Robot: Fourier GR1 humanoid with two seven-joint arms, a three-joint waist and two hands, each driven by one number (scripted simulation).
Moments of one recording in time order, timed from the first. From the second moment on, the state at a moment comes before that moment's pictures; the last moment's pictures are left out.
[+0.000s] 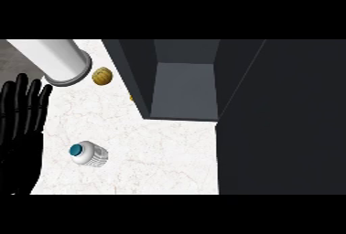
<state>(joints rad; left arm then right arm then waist) 0.02 0.09 -0.01 -2.10 0.01 0.04 -0.03 -0.04 -0.11 0.00 -2.10 0.03 -0.02 -0.03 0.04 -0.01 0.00</state>
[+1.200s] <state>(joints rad) 0.21 0.65 0.25 -1.83 0.93 -0.84 0.10 0.42 -0.09 0.17 -2.43 -0.16 0.09 0.20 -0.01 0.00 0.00</state>
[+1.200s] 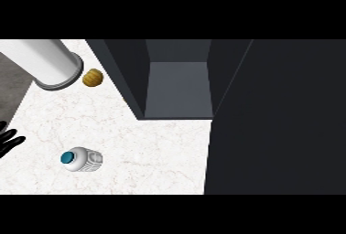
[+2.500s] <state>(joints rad) -0.01 0.33 0.31 -1.33 0.18 -0.91 -0.20 0.81 -0.10 0.25 -2.48 -0.10 0.22 -0.07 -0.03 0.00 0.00</state>
